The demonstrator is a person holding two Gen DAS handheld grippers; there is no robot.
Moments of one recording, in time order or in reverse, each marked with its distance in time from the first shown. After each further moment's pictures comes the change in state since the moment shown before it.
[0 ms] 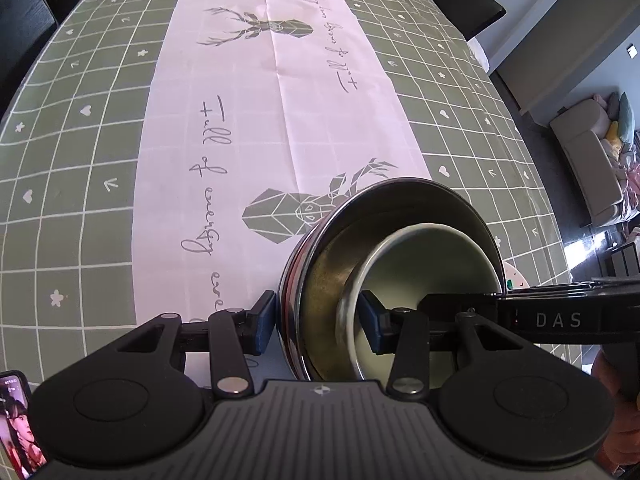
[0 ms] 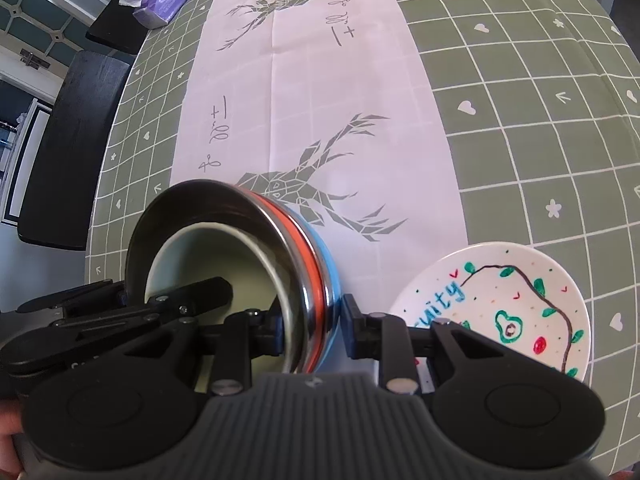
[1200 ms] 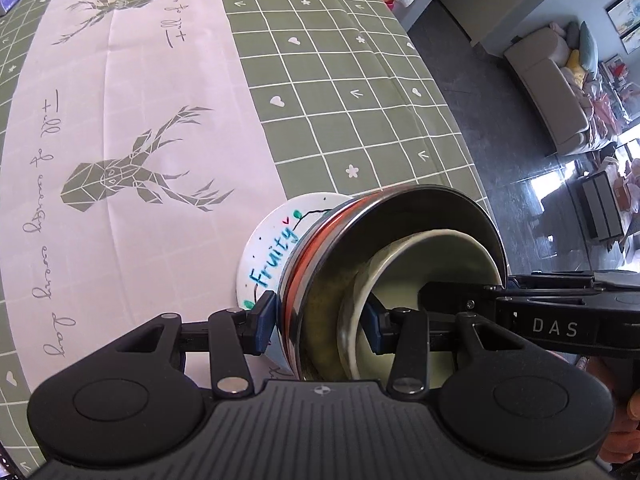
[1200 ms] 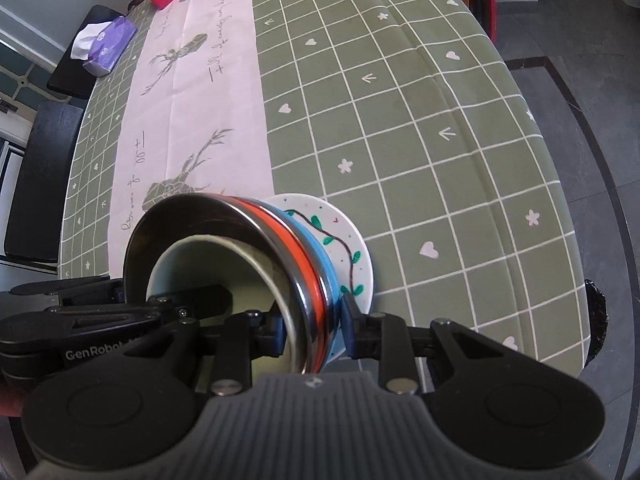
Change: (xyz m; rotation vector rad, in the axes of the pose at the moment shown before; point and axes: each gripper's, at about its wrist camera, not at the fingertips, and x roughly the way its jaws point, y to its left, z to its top) left arm 0.027 -0.146 -0.017 0.129 0.166 -0.078; right arm -0.094 -0.118 -0.055 0.111 -0.049 -0.087
